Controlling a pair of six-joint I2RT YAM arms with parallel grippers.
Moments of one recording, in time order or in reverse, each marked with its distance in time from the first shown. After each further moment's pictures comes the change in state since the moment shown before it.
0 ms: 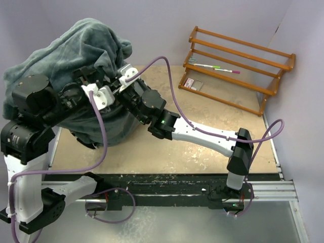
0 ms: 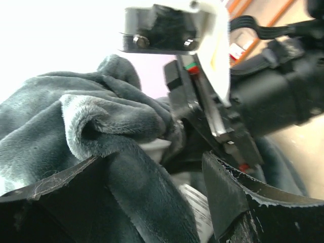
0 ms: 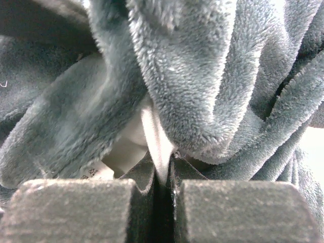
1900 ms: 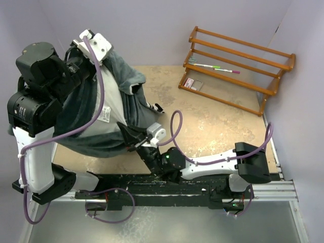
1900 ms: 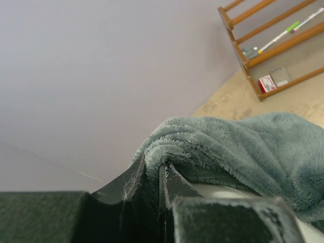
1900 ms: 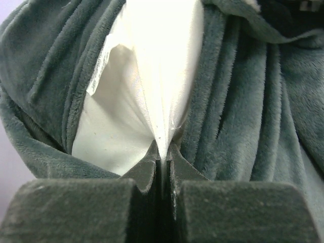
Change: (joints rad) left arm -0.033 0.294 0.378 0.068 -0.323 -0.315; right arm 0.332 -0.151 -0.636 0.783 0.381 -0.148
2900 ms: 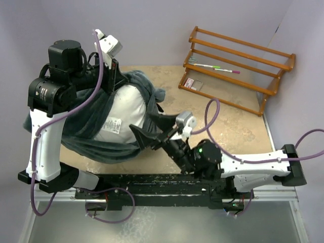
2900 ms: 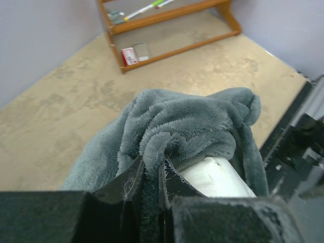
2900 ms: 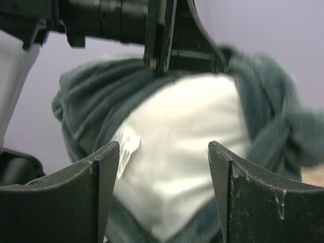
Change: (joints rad) left arm 0.068 0.058 -0.129 -0.160 0.437 -0.467; right arm 0.064 -0.431 -0.105 -0.396 0.043 0.096
